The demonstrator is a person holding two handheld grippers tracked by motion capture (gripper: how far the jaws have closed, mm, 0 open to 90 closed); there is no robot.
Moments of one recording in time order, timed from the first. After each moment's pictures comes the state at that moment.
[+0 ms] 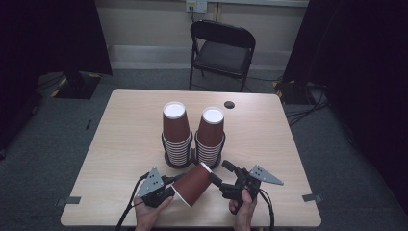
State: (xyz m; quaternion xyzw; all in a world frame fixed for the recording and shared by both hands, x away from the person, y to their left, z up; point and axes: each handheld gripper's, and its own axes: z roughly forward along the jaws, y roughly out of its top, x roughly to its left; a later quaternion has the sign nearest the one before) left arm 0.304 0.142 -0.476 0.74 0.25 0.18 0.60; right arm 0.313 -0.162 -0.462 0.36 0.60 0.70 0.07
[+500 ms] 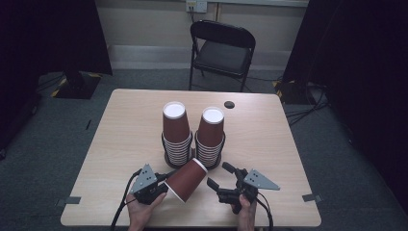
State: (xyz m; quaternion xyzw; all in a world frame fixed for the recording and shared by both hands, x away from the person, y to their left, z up) left arm 0.308 0.160 -0.467 0.75 0.28 0.19 0.57; right arm 0.307 -0.157 -0.470 0.32 0.65 0.68 0.14
